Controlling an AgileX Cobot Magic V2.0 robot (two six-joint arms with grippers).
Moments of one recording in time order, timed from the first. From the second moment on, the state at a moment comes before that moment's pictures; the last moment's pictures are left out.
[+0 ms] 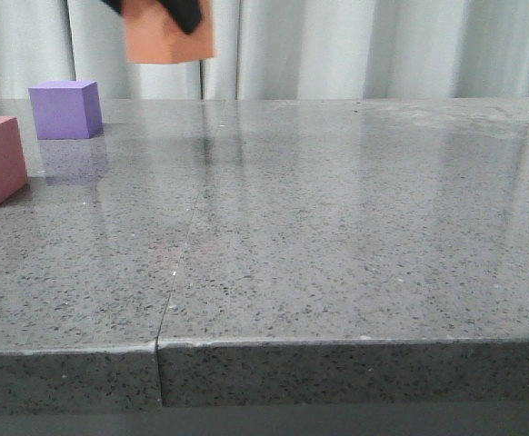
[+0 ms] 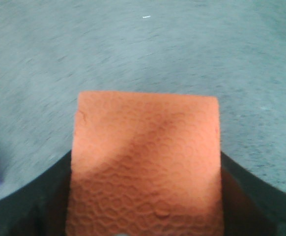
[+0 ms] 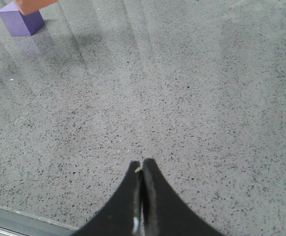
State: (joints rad) left arm -0.35 1.88 -1.89 -0.13 0.99 0.16; right arm 0.47 0.33 -0.39 -0.16 0.48 0.39
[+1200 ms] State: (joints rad) left arm -0.17 1.77 -1.45 0.15 0.71 -0.33; right arm 0.47 0.33 -0.39 -0.16 0.48 0.39
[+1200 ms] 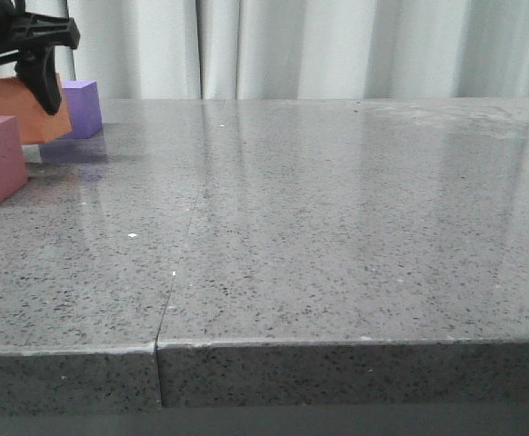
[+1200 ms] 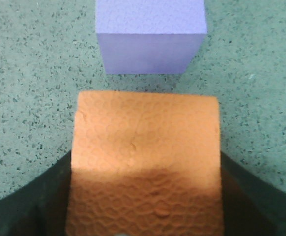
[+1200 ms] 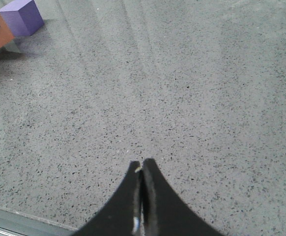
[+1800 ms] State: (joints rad) left arm -0.17 1.78 -1.42 0.18 0.69 -0.36; right arm 0.47 0.33 -0.39 -0.16 0.48 0.39
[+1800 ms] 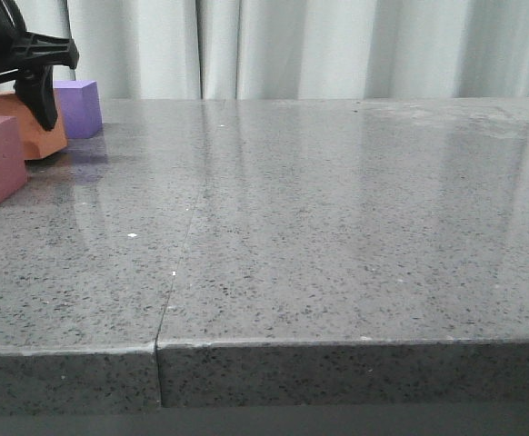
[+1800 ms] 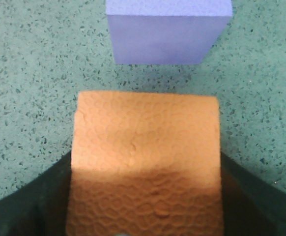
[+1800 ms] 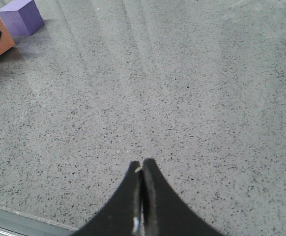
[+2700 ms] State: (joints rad) left arm -0.17 1.67 -1.42 0.18 0.67 -0.36; right arm 0.47 0.33 -0.39 -0.16 0.48 0.39
